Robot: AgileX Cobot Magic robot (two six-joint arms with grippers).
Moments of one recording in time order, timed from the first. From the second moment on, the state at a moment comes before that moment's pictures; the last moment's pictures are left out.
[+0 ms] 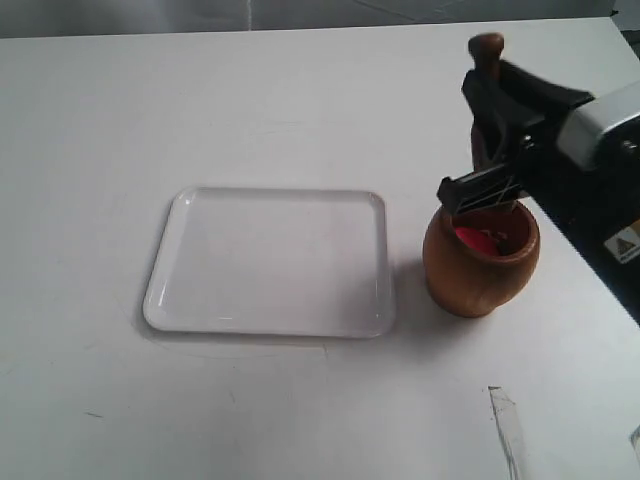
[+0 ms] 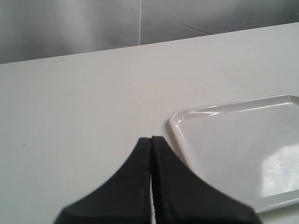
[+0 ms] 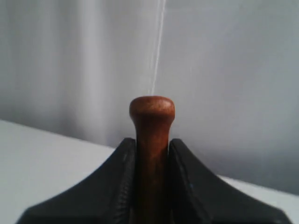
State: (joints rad) left arm 0.02 0.00 0.00 0.07 0.44 0.35; right arm 0.77 1.41 -0.23 0.21 -1.20 -0.15
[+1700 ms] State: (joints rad) left arm 0.02 0.00 0.00 0.07 0.44 0.35; right arm 0.77 1.45 -0.19 0.18 -1.21 -0.17
